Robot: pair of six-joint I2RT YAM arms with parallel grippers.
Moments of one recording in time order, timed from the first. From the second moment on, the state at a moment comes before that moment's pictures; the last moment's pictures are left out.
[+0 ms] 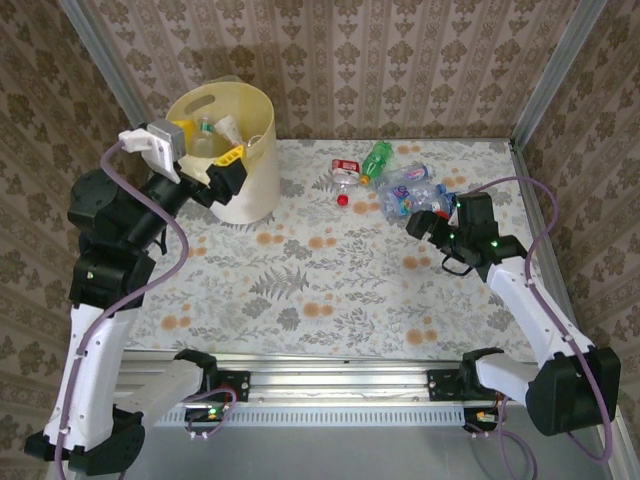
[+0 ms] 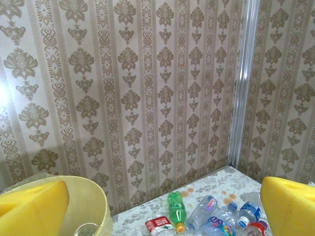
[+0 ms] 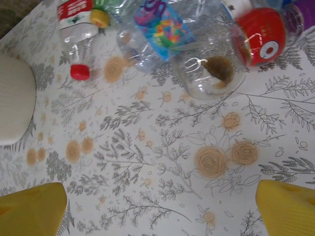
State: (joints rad) left arm -0.35 0.92 1.43 -0.36 0.31 -0.03; right arm 0.10 1.13 0.86 -0.54 -0.16 0.62
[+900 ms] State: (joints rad) left arm -0.42 0.88 1.40 -0.41 0.26 0.01; right arm -0.05 1.61 0.89 -0.25 -0.27 0.82
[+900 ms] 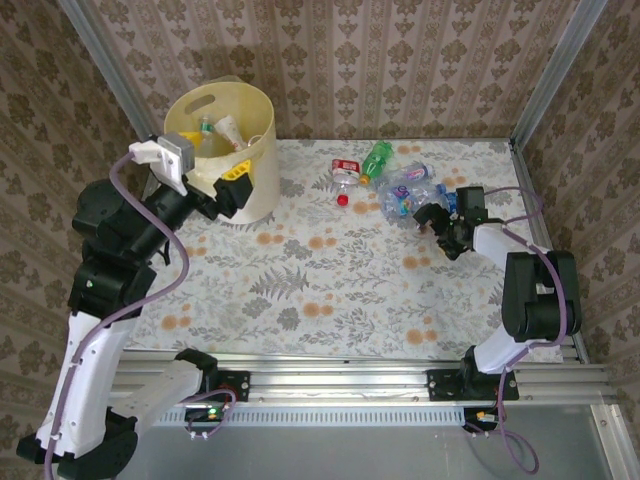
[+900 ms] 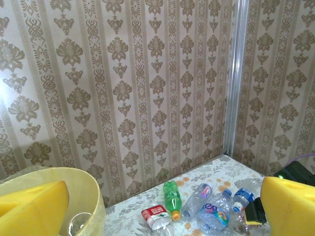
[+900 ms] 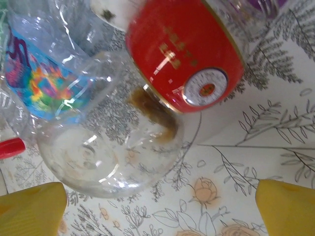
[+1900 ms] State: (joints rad) left arm -0.43 0.86 1.38 -0.44 0.25 0.01; right arm -0.09 1.74 0.96 -0.17 -0.30 0.86
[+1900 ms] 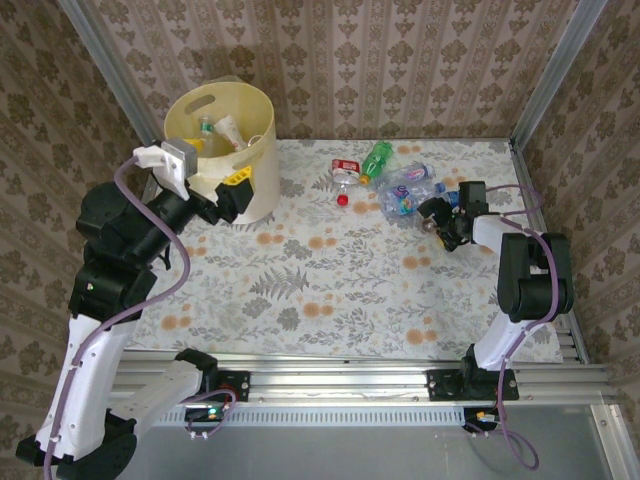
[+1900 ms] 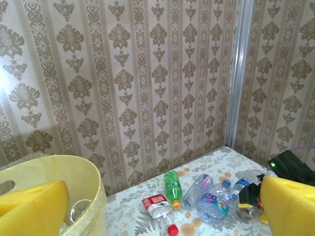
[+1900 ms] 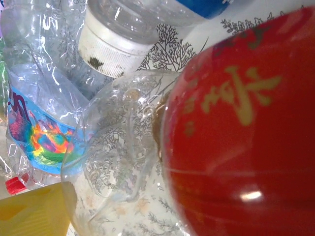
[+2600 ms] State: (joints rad) left arm -0.43 0.86 1.35 -0.44 0.25 0.01; right arm -0.11 1.45 0.73 -0.23 -0.37 0.79
